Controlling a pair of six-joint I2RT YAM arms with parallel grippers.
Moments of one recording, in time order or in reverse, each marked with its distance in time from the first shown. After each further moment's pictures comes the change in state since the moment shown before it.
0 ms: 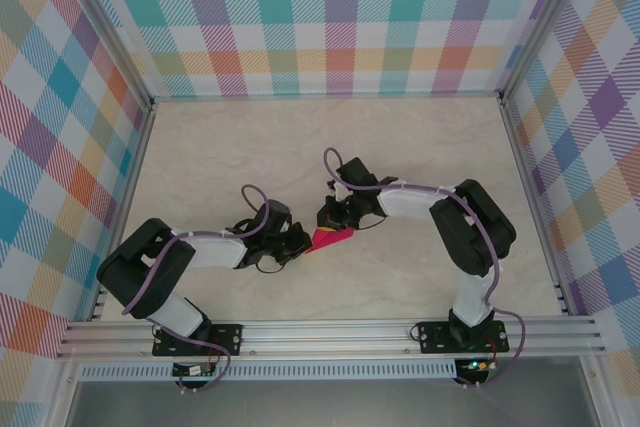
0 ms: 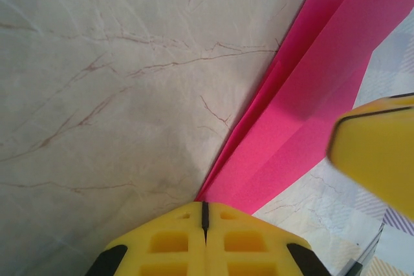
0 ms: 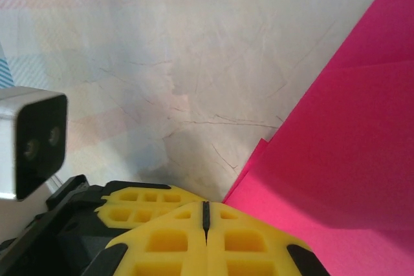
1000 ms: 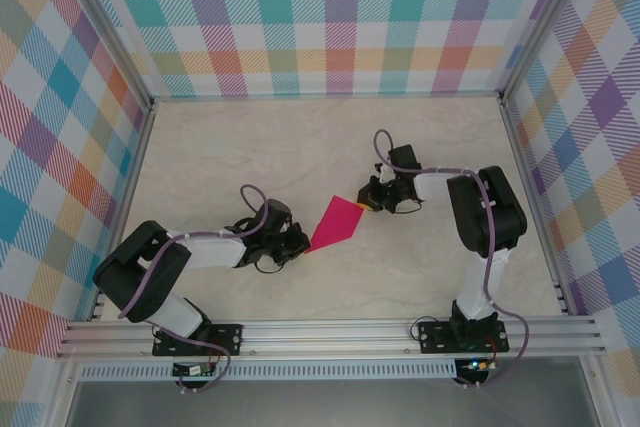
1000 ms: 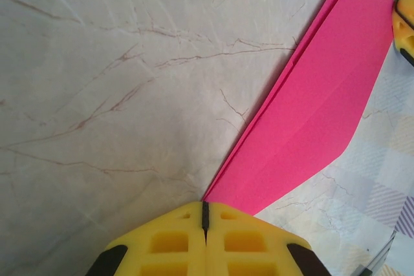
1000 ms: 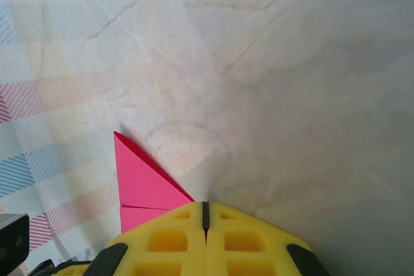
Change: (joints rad) left arm -0.002 -0.026 0.018 -0.093 -0.026 0.000; right arm -0.352 0.062 -0.056 0.095 -0.055 -0.106
